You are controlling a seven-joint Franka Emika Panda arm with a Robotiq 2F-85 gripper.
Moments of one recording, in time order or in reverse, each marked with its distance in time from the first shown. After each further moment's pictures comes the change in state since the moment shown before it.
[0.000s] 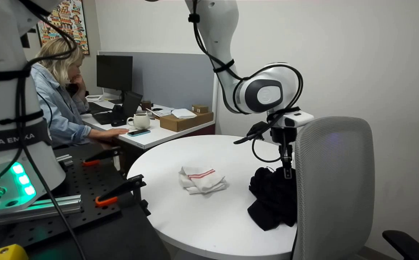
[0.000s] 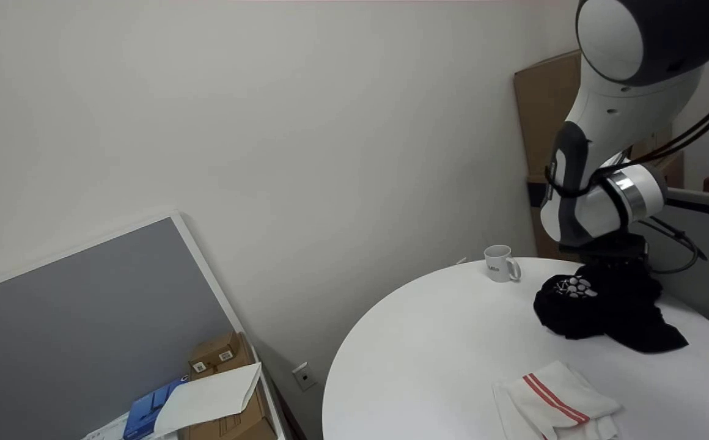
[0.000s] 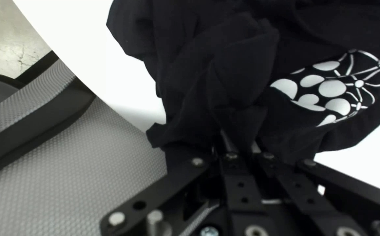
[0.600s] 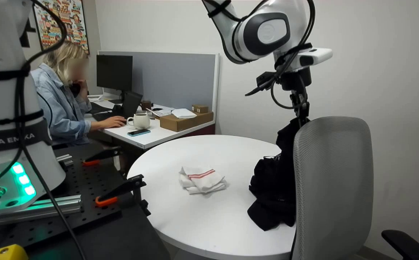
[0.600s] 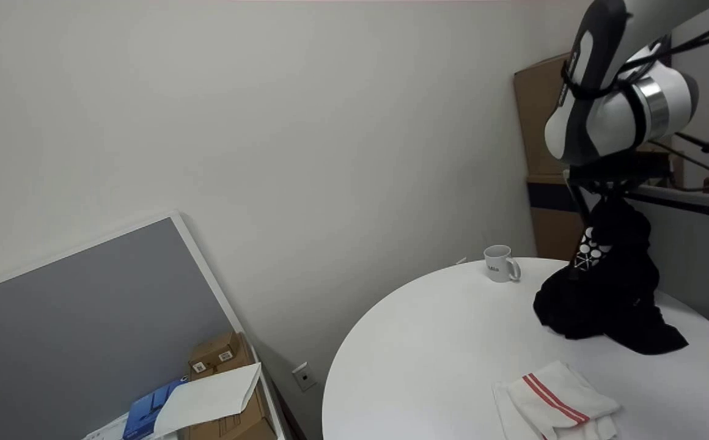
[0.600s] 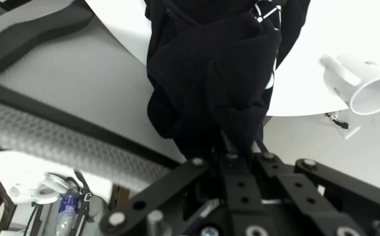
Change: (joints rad) arm -0.025 -0.389 0.001 -0.194 -0.002 -0.002 -0.240
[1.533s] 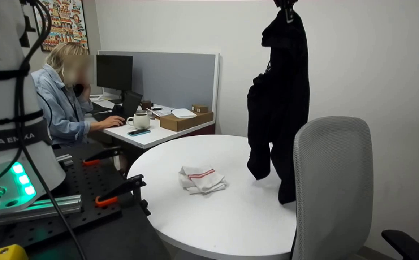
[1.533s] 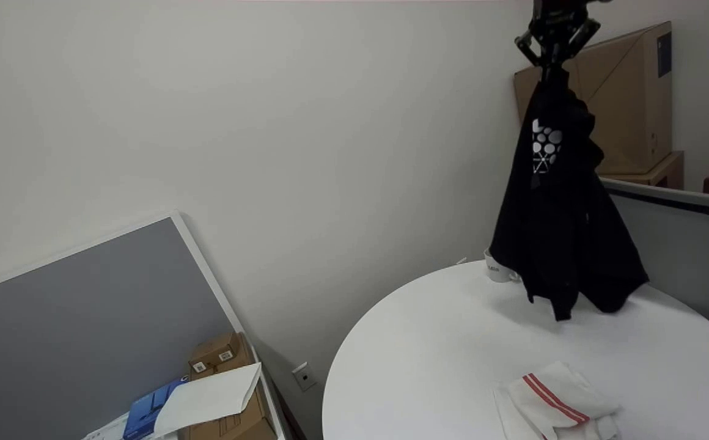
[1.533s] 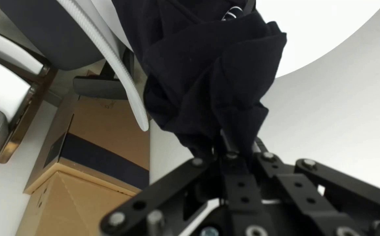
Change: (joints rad) arm -0.013 -0.486 0.144 0.119 -0.033 -0.498 -0.317
